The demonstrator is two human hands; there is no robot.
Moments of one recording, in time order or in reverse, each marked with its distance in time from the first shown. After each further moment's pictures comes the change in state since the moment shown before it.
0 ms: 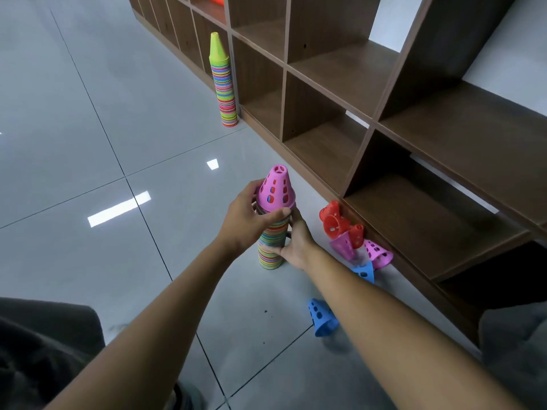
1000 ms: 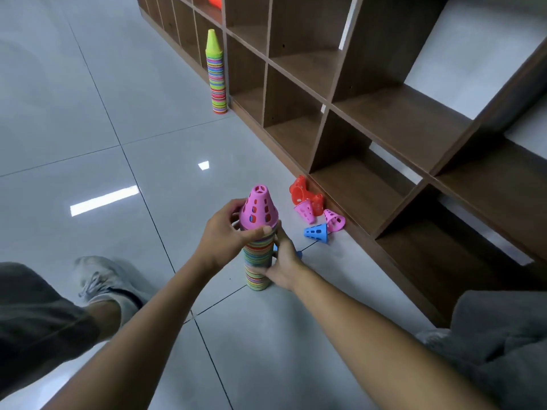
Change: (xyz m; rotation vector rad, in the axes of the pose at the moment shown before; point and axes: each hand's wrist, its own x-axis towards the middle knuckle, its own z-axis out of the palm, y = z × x) left_hand -0.200 0.037 0.056 -0.167 0.050 -0.050; right_hand -0.171 0.092 -0.085 -0.035 -0.013 0.097
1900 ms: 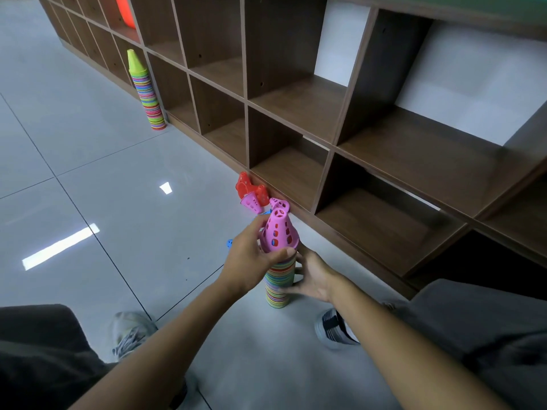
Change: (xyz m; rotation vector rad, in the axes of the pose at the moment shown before) left_hand -0.080 0.051 0.147 0.129 -0.257 0.184; right_hand -0.094 0.004 -0.182 -0.091 0.054 -0.033
